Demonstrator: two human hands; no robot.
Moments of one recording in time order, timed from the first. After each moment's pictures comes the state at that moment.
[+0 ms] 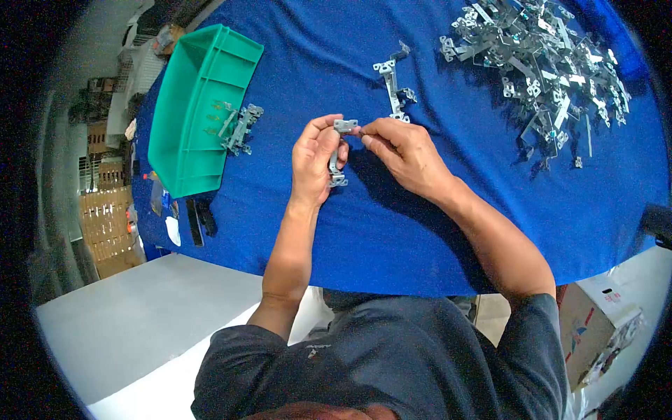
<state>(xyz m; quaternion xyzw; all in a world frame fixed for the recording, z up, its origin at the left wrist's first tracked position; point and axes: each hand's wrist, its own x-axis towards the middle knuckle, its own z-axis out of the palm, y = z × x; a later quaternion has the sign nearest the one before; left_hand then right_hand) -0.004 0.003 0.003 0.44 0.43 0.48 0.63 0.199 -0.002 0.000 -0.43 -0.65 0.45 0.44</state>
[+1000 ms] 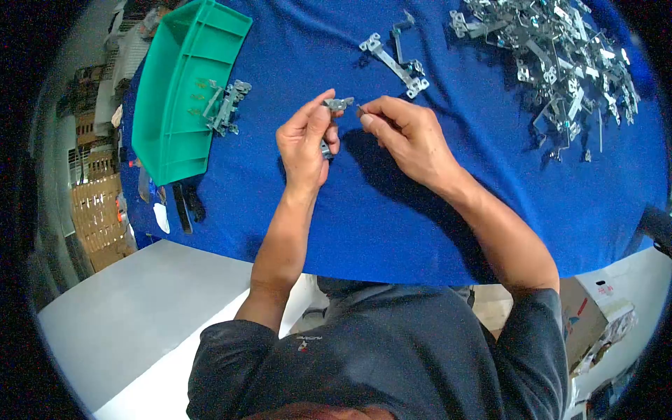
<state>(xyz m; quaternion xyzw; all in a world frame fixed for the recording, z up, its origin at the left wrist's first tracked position) -0.001 -0.005 -0.003 0.44 0.46 0.54 0.55 0.192 -0.011 -0.002 -0.45 -0.56 0.54 0.44</state>
